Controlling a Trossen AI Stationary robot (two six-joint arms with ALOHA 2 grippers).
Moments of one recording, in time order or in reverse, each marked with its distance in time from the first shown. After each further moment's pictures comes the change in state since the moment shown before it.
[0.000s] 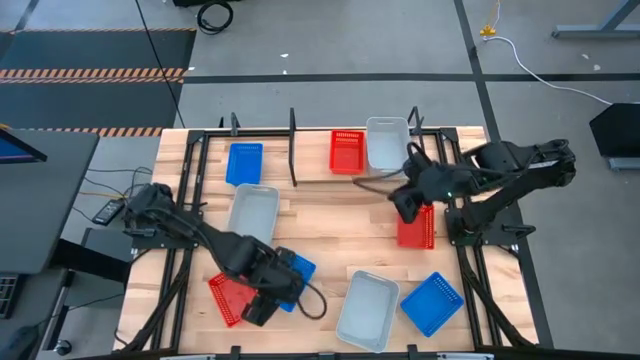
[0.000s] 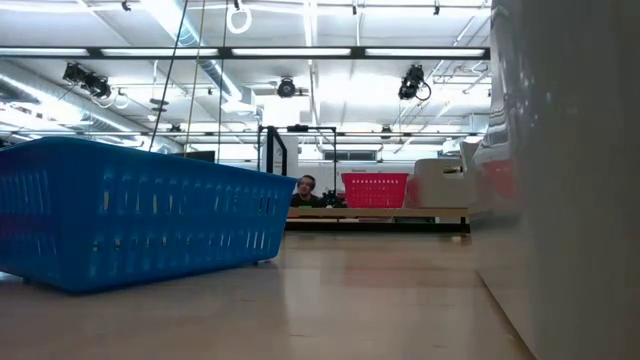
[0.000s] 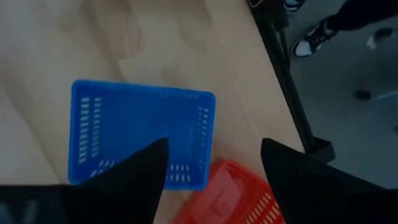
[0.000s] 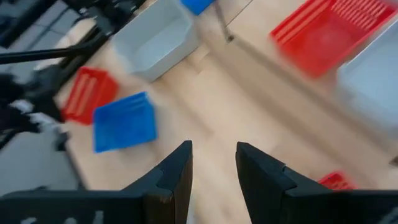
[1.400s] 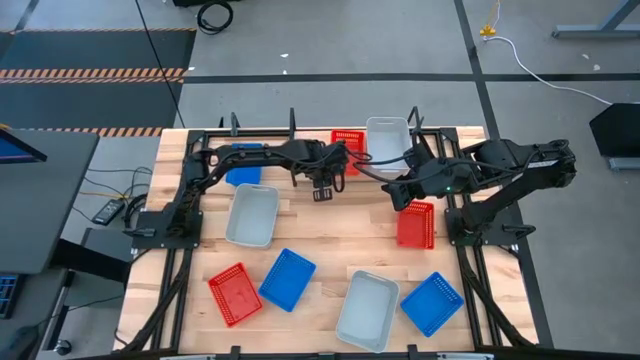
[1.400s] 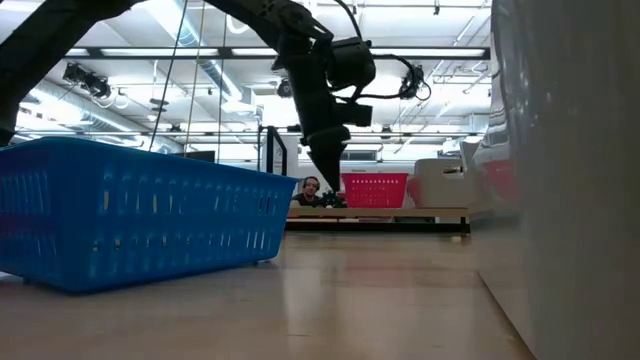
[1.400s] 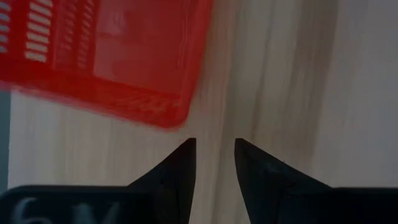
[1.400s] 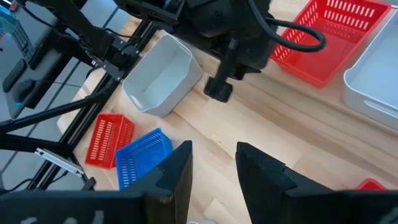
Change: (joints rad) left arm 0.795 0.298 0.000 0.352 -0.277 0.332; right arm -0.051 0.000 0.000 0.076 0.075 0.107
